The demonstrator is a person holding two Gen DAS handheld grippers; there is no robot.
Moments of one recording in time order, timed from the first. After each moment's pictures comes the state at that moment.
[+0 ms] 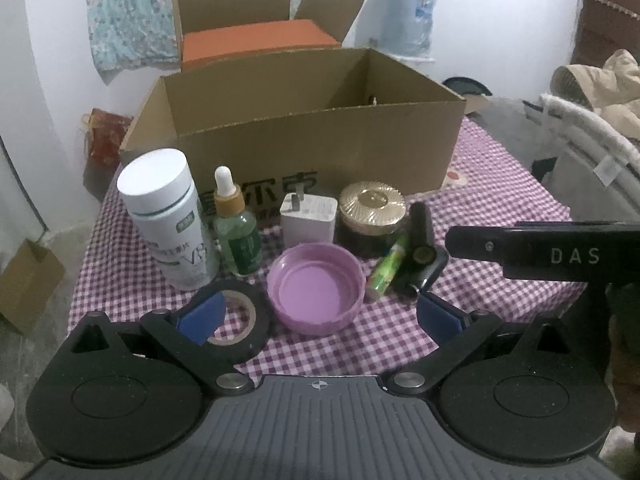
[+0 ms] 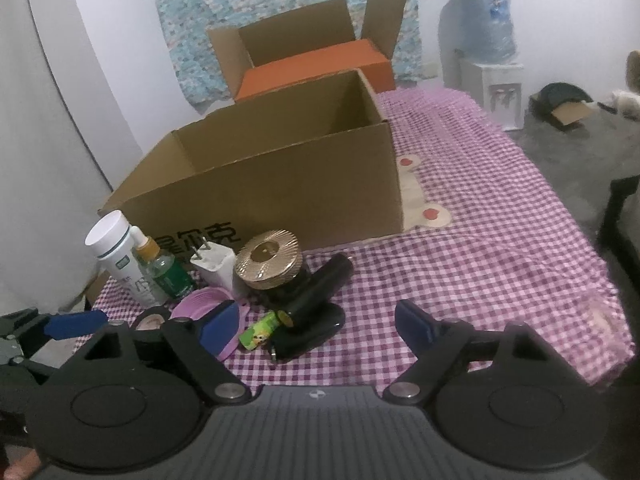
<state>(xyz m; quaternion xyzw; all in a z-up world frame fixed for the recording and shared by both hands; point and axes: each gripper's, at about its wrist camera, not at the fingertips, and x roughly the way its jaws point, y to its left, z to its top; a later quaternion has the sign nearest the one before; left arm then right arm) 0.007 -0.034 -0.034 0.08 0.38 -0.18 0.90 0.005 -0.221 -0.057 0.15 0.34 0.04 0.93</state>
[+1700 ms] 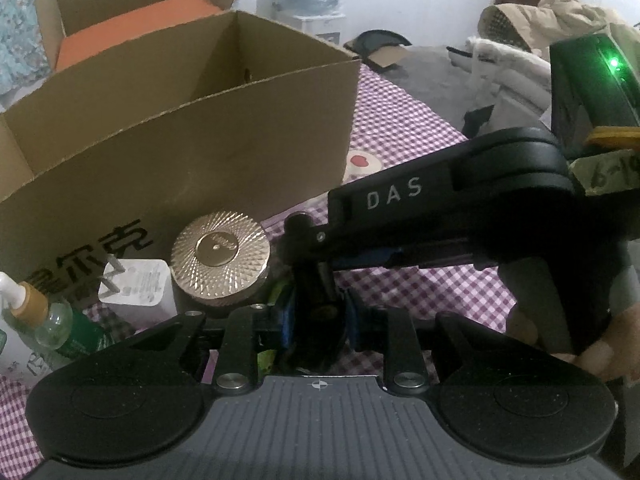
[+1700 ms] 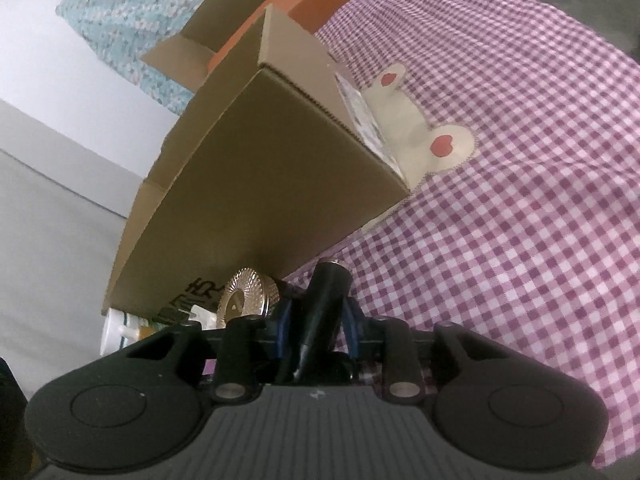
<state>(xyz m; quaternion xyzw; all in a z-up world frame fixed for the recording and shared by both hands) 0.058 -0.134 -0.062 0.13 0.41 -0.30 0.85 0.087 -0.298 -0.116 0.39 0.40 0.11 0.82</state>
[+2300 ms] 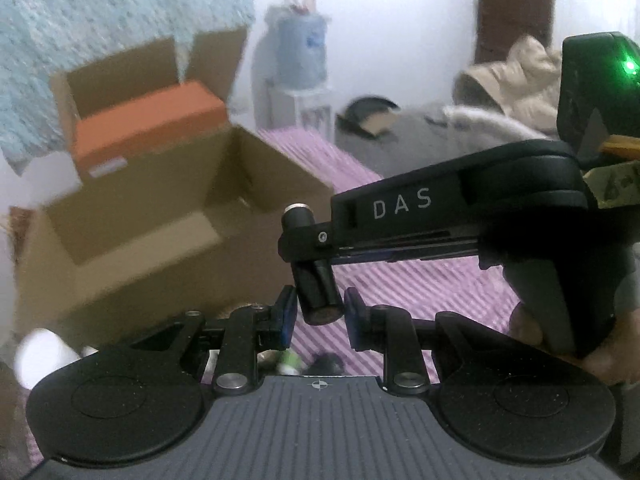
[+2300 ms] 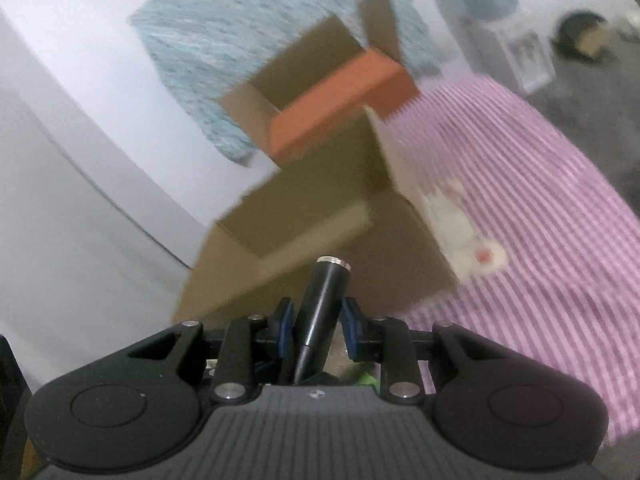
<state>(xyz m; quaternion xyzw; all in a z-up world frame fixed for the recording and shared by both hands) 0.022 -0.111 0.016 0.12 0.31 -0.30 0.89 0.027 -0.295 -0.009 0.31 0.30 0.12 0.89</state>
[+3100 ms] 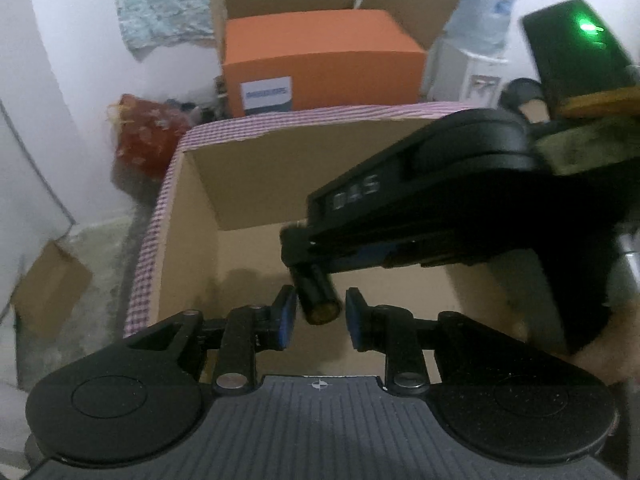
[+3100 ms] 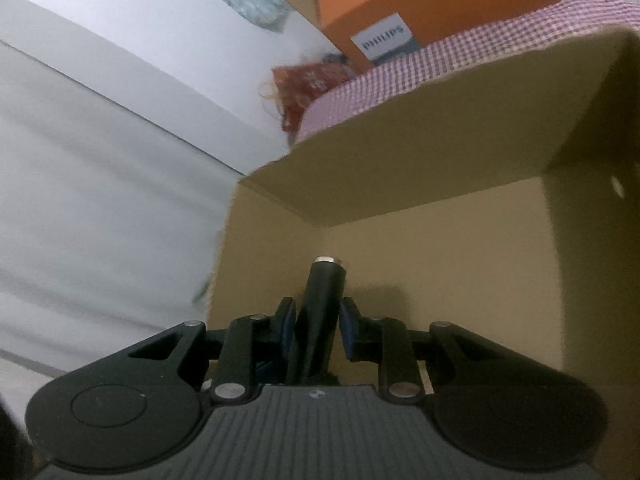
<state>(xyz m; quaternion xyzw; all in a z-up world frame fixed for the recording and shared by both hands) 0.203 -0.045 0.011 0.07 0.44 -0.09 0.89 0.282 -0.176 -0.033 0.28 0.50 0.24 0.78</state>
